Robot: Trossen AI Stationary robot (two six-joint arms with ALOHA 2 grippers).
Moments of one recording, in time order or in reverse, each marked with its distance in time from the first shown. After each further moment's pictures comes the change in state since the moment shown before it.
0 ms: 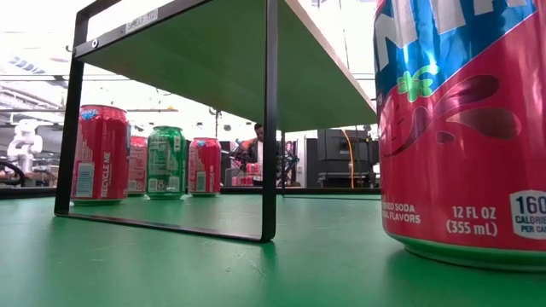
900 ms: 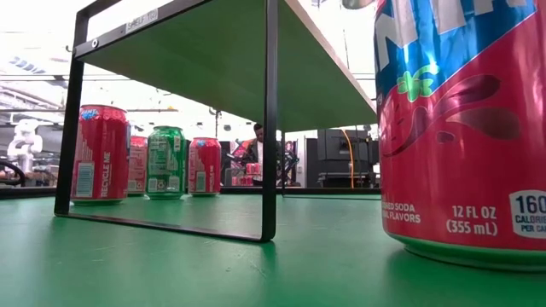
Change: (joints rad) left arm 0.000 0.000 0.000 -0.028 -0.219 -0.149; right arm 0.168 -0.072 -0.267 0.094 0.132 -0.162
